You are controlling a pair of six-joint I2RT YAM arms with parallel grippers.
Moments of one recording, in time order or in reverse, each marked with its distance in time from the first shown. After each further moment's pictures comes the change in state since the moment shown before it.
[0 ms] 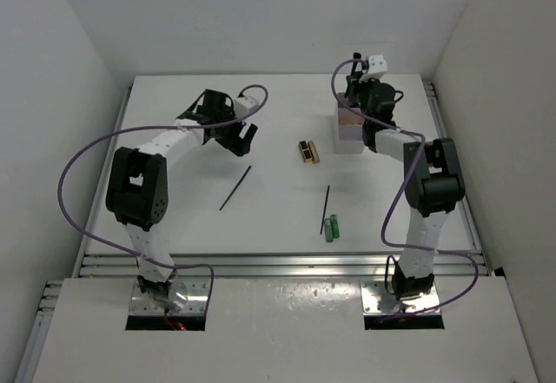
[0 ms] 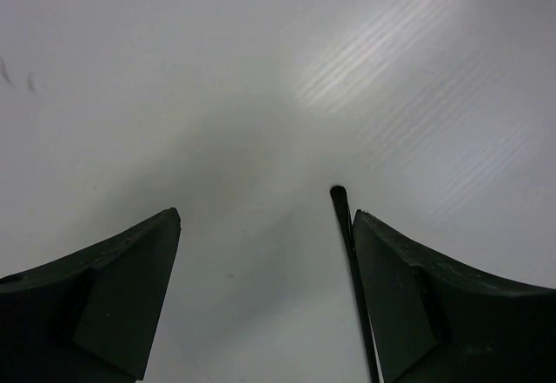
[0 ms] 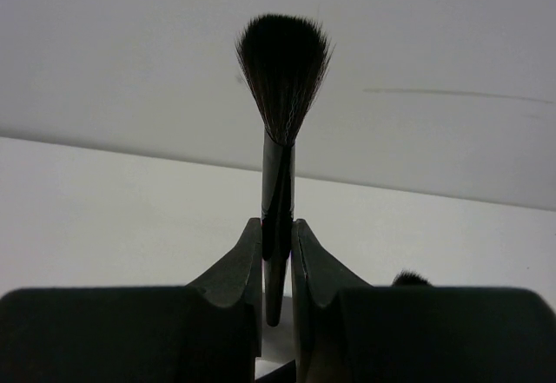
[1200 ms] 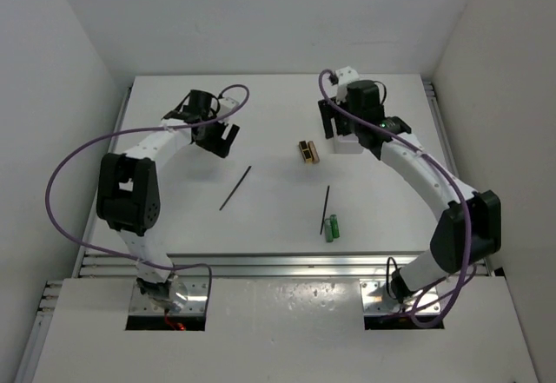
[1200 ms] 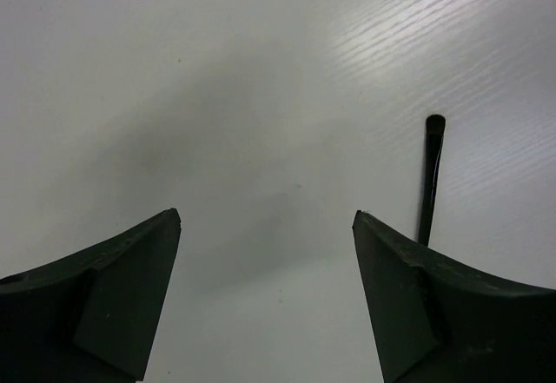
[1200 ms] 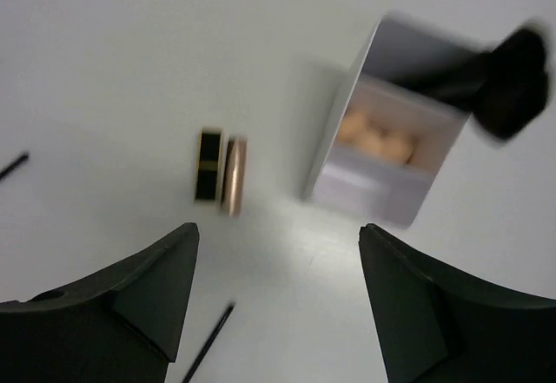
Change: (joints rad) left arm 0.056 -0.047 -0.042 -0.134 -0.188 -0.024; right arm 0.227 -0.450 0.066 -1.077 0.149 -0.094
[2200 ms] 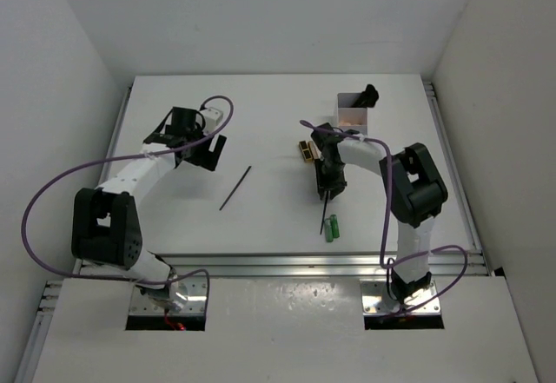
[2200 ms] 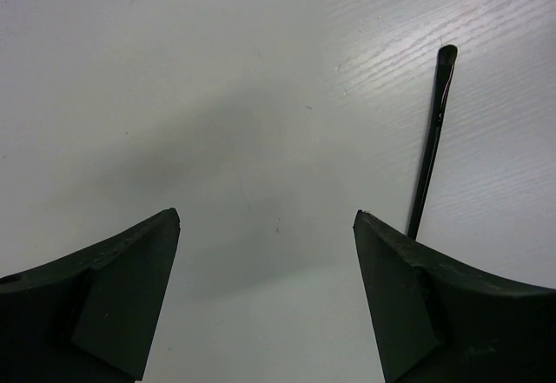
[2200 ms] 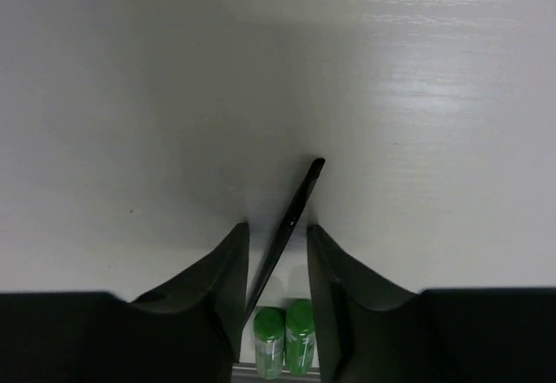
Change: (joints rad) left arm 0.042 -0.297 -0.296 0.069 -0.048 -0.071; right arm 0.097 0.440 -0.026 -0.492 -0.103 0.492
